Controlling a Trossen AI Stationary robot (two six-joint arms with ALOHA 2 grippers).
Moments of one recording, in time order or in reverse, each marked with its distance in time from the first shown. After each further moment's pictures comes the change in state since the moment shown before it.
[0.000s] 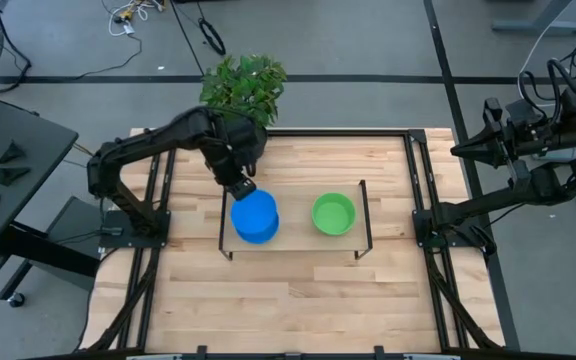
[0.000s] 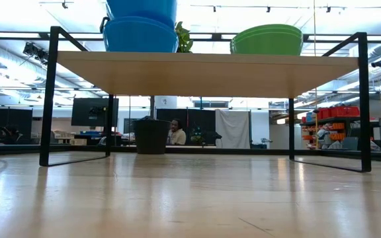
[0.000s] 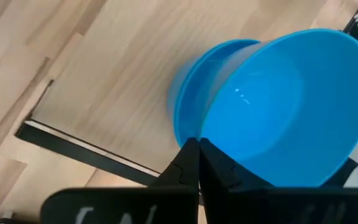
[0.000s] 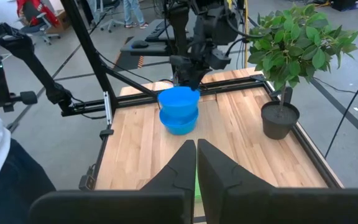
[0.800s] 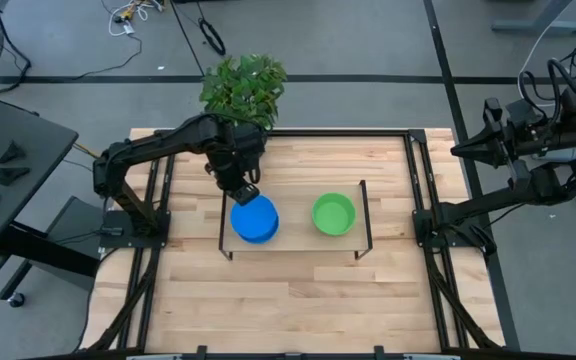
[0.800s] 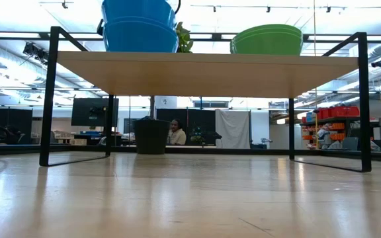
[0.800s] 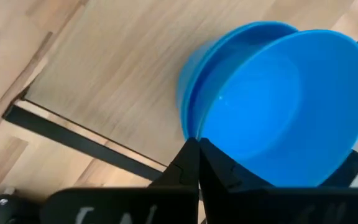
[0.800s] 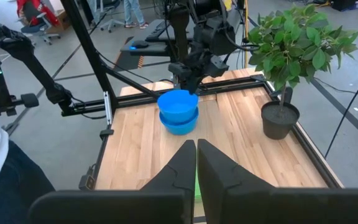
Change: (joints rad) left arm -0.025 0.044 0.000 -0.041 -0.021 -0.052; right arm 0.000 0.000 0.000 0.000 0.000 0.000
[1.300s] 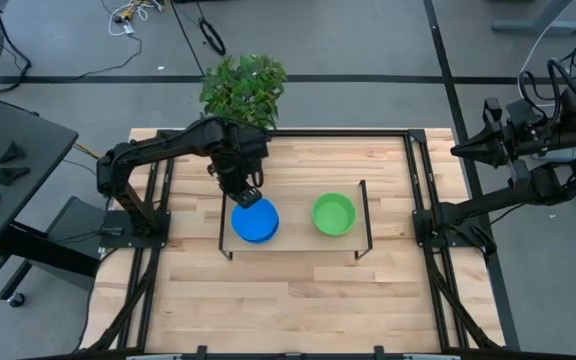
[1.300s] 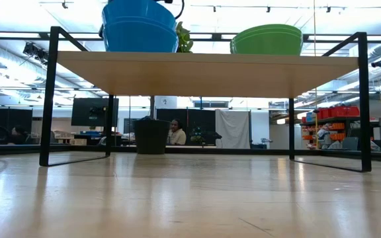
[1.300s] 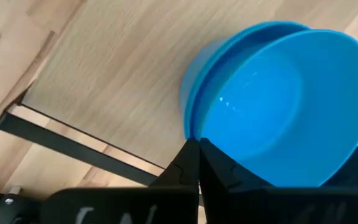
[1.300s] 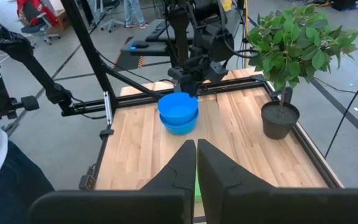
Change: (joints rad) left arm -0.018 0.030 0.000 -0.002 -0.024 0.001; right arm 0.000 0.000 0.000 0.000 0.000 0.000
